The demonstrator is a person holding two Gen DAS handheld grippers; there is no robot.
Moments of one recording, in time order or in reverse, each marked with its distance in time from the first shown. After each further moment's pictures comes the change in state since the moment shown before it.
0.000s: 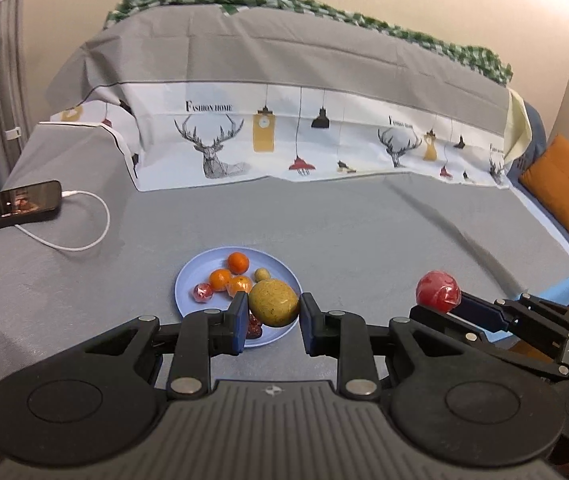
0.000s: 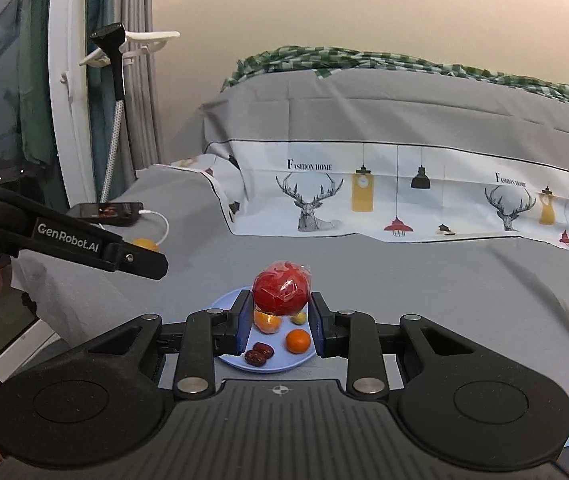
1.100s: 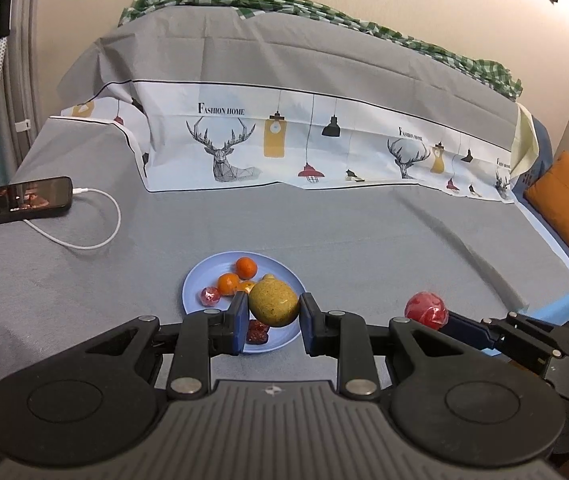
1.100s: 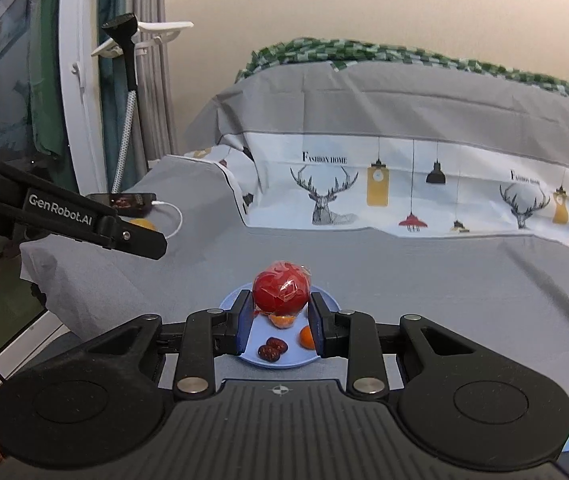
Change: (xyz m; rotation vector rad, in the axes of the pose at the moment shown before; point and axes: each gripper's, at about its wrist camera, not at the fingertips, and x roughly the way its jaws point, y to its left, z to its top) left arm 0.004 0.011 0.010 -0.046 -0.003 0.009; right arm 0.019 0.001 0.000 -0.011 0.042 0.036
